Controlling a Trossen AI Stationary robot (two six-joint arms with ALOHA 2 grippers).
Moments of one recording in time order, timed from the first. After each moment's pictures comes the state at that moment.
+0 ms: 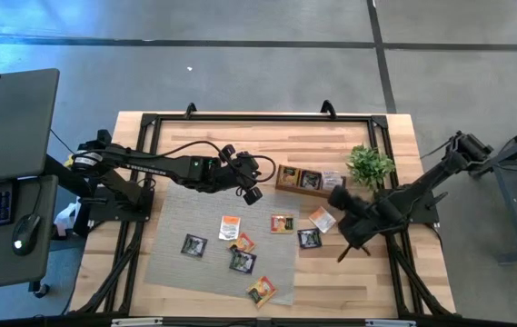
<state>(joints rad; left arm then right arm) -0.07 1.56 1.27 -0.47 -0.55 -0.36 0.60 1.20 0.72 -0.92 0.77 -0.54</state>
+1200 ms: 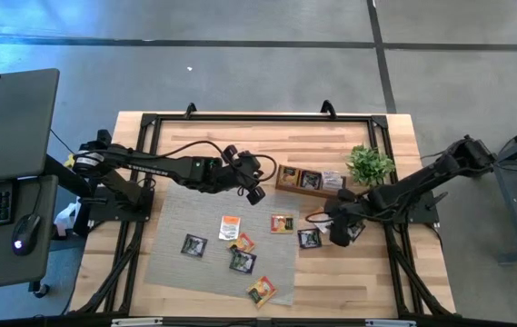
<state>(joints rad) -0.07 1.57 1.27 -0.42 -0.55 -0.36 0.35 1.20 0.46 -0.40 0.17 0.68</state>
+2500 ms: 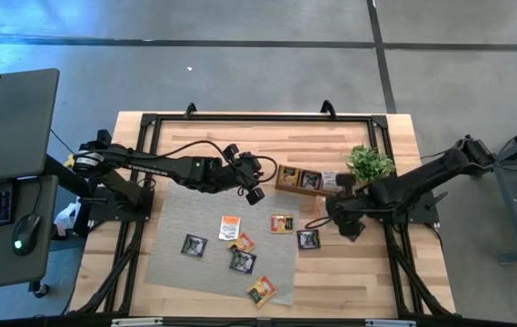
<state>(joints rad) -0.07 1.57 1.27 -0.41 -0.56 -0.29 0.35 1.20 0.83 -0.98 0.41 0.20</state>
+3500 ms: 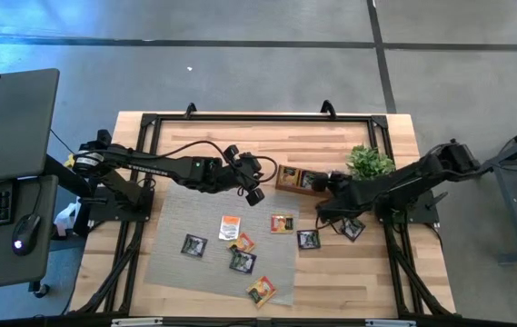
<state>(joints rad) -0.07 1.57 1.27 -0.41 -0.53 -0.31 0.25 1.43 0.81 -1.05 0.88 -1.13</state>
